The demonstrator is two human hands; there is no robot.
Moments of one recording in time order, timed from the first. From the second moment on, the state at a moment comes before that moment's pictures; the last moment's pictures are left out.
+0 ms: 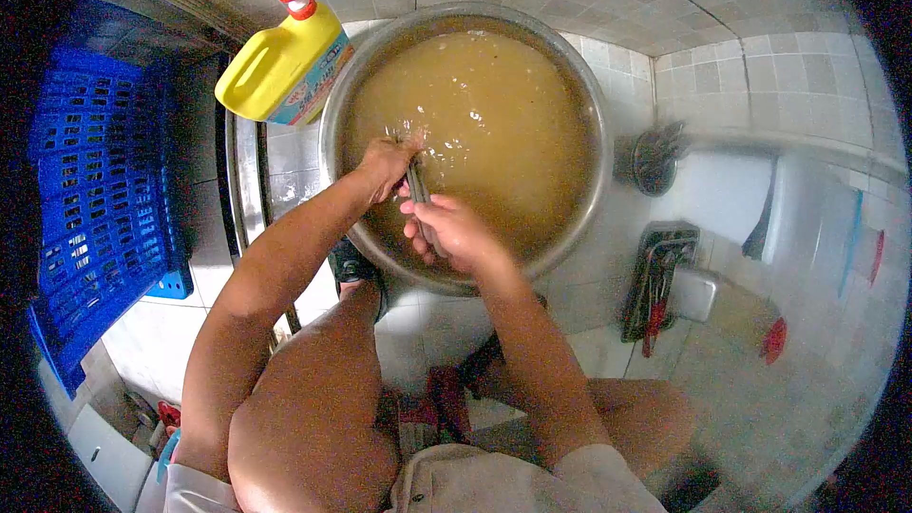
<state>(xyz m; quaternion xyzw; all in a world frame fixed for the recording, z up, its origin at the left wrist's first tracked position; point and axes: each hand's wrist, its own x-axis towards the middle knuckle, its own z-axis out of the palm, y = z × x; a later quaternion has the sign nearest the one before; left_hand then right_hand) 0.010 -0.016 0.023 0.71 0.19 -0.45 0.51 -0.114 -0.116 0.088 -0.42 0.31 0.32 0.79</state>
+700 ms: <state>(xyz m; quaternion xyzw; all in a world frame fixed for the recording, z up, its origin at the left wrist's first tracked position) 0.014 -0.016 0.100 0.38 0.07 -0.56 0.73 -0.121 -0.125 0.116 -0.55 0.23 0.25 0.76</state>
